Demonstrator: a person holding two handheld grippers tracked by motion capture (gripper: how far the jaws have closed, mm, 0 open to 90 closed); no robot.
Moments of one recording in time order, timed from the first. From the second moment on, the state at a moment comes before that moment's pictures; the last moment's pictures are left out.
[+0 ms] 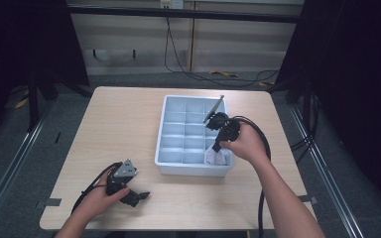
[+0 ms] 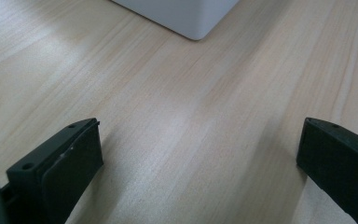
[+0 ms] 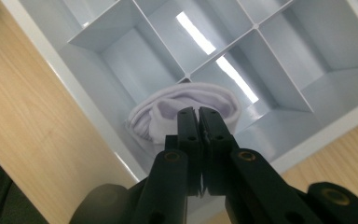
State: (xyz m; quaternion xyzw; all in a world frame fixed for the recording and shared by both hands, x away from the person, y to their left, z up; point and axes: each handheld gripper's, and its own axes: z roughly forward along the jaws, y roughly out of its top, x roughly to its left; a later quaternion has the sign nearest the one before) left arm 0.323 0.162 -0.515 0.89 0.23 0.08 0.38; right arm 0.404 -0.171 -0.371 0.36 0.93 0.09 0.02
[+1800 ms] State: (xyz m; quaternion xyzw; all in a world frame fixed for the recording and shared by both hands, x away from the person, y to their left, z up) left arm 0.323 0.163 -0.515 0.89 0.23 0.07 0.38; right arm 0.404 -0.156 -0.436 0.35 0.93 0.07 -0.02
